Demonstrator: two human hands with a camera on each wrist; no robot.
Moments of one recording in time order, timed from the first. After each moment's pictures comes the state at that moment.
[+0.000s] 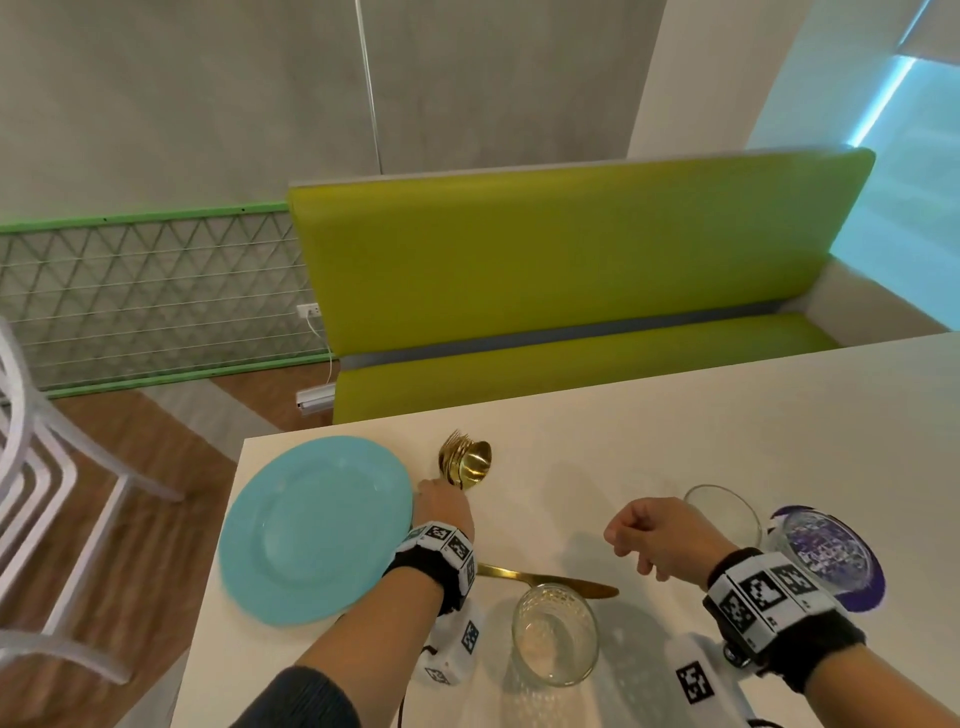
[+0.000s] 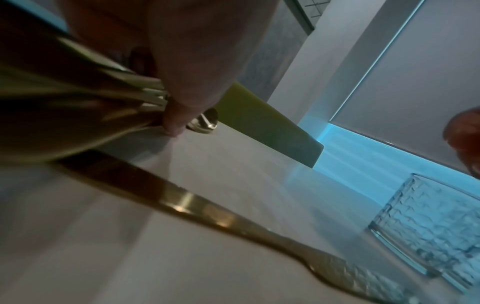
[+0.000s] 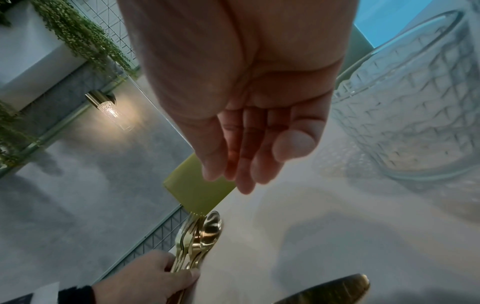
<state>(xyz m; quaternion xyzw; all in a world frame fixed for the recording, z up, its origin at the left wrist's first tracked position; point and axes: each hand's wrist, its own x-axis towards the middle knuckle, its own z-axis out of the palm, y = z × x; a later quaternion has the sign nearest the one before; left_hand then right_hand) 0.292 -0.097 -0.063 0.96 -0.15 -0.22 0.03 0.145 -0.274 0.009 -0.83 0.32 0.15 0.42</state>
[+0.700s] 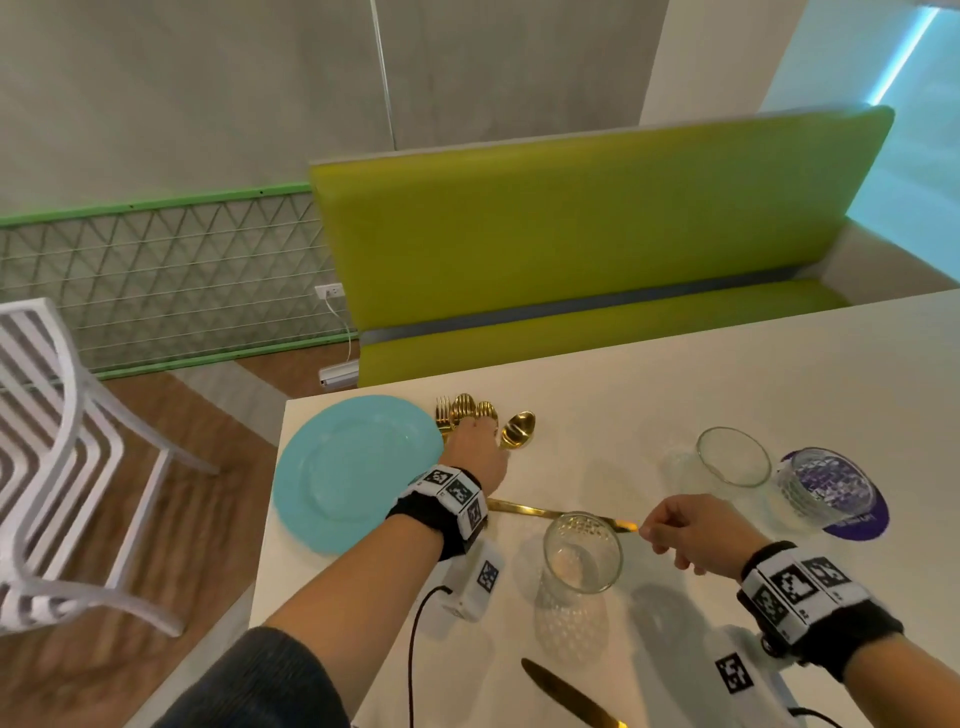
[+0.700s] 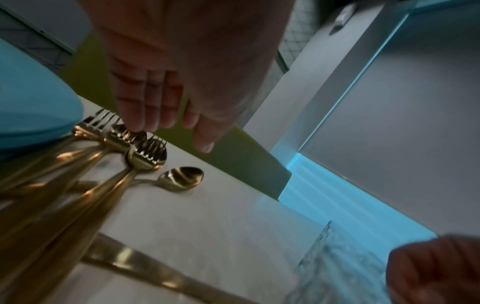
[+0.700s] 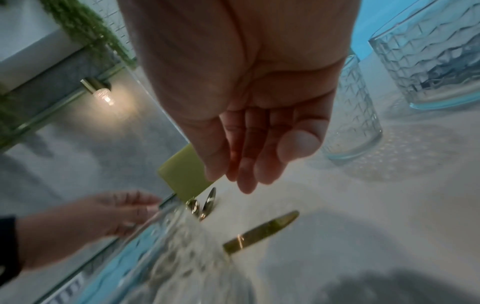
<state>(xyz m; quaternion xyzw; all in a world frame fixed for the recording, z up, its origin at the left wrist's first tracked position) 0.280 -0.074 -0.028 0.94 -0.22 -0.18 0.18 0.095 -0.248 -0.001 -0.85 0.32 0.18 0.37</state>
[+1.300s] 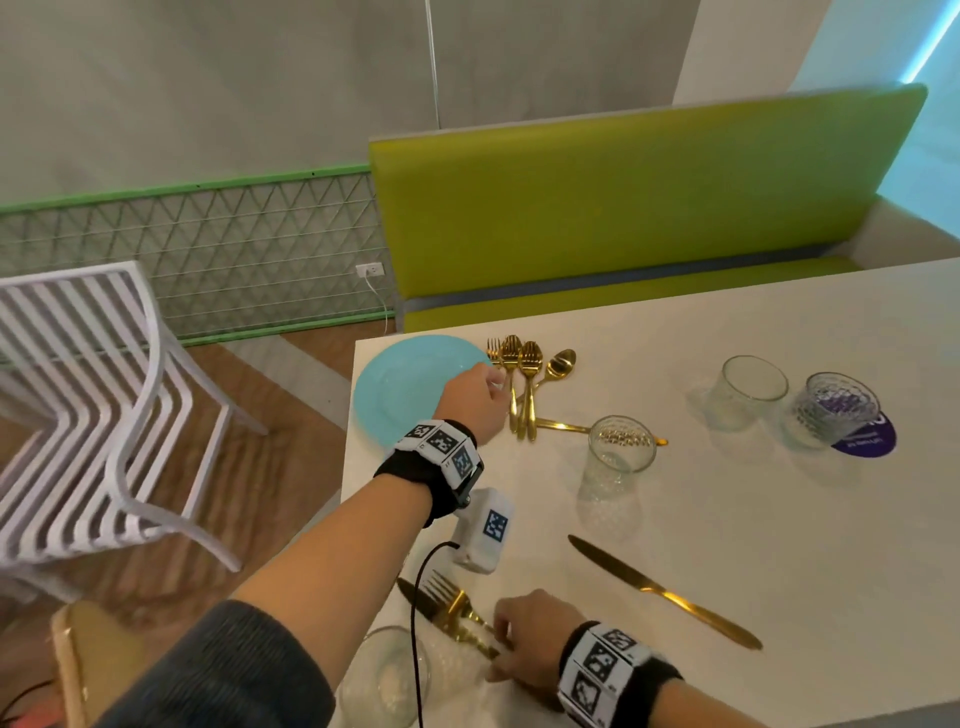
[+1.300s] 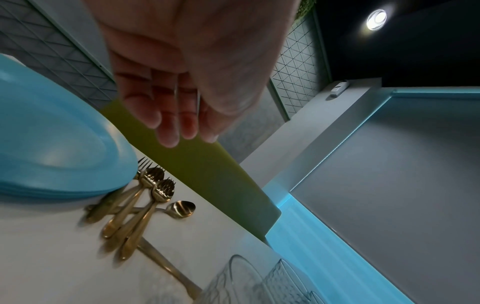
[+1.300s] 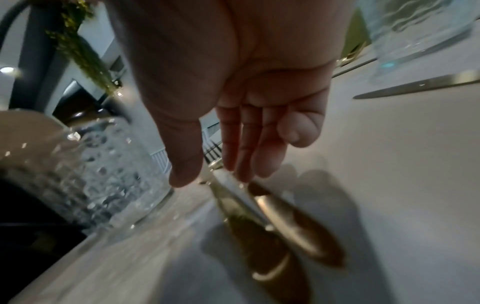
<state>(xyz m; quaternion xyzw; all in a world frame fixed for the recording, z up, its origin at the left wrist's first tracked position) 0.213 0.036 0.030 0.91 -0.17 -0.13 0.36 0.036 0.003 -0.050 -0.88 0.06 0.40 0.26</state>
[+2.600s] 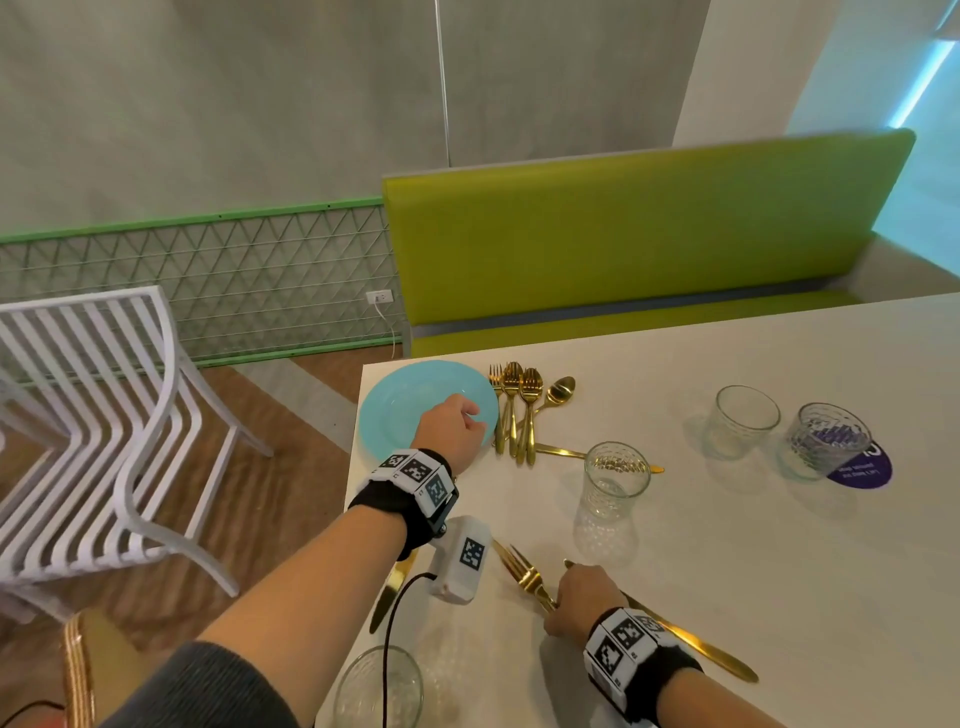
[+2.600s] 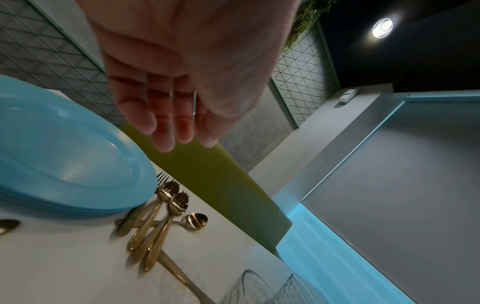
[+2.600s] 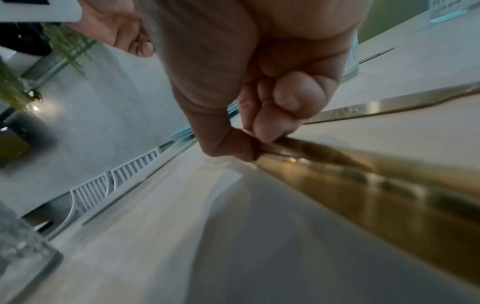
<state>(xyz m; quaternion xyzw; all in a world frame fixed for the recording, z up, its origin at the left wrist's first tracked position) 0.208 0.061 0.039 0.92 -0.13 -0.14 0.35 0.048 -0.039 -0.053 -0.89 0.26 0.30 0.20</state>
